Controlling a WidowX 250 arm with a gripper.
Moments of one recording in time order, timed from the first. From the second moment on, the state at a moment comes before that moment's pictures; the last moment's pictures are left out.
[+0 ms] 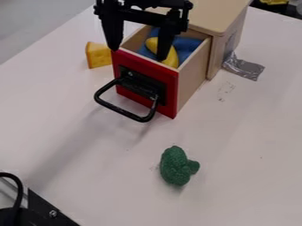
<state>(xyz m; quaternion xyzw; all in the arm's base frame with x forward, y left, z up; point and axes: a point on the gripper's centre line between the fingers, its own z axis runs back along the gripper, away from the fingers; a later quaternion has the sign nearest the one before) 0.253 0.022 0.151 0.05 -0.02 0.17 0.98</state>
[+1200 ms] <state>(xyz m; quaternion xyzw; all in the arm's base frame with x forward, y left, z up) 0.322 0.014 0.157 0.00 -0.08 0.24 0.97</state>
